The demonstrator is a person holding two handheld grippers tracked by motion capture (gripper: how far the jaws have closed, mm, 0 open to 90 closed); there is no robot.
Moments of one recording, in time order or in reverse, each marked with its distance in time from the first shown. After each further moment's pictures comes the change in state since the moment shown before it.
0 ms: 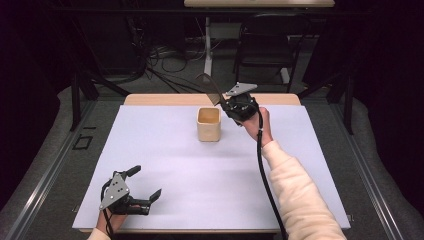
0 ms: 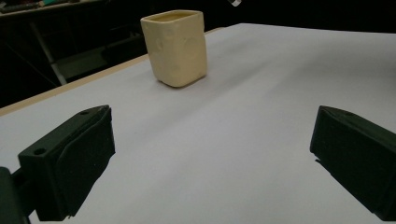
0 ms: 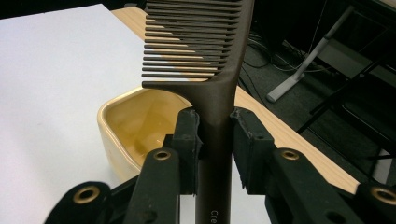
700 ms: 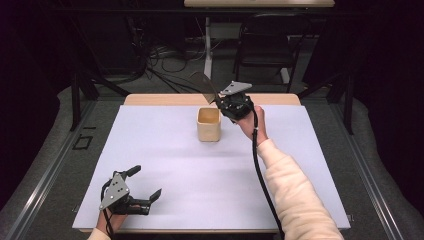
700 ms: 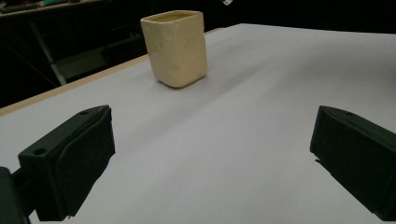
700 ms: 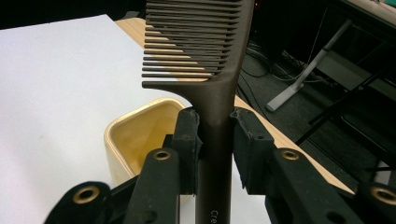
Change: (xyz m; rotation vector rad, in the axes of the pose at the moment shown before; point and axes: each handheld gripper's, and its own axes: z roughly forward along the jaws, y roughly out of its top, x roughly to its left) left arm 0.000 0.000 0.000 0.000 -0.001 0.000; right arm 0.008 0.010 0.006 -0.031 -0.003 -0.018
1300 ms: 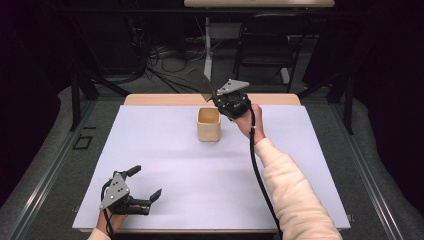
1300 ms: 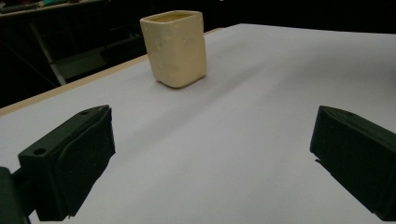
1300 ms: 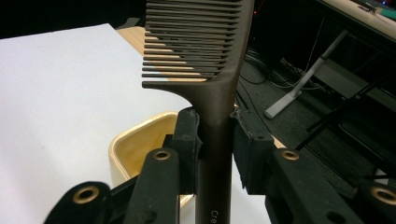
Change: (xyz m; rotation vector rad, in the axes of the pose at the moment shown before) left arm 0.000 0.000 0.000 -0.001 -0.001 0.002; right arm 0.005 0.010 0.000 -0.025 -0.005 -0.011
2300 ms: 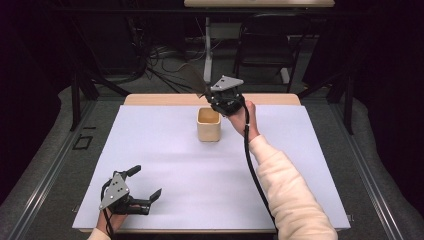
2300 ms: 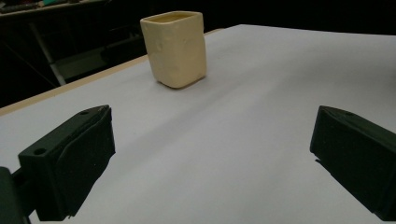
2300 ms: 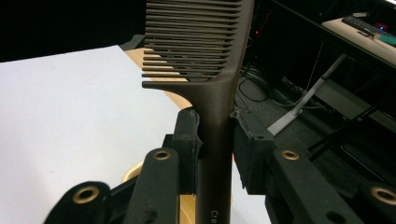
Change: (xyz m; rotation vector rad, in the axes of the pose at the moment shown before) left arm 0.000 0.000 0.000 -0.001 -0.003 -0.002; right arm 0.010 0.017 0.004 -0.069 0.010 -0.023
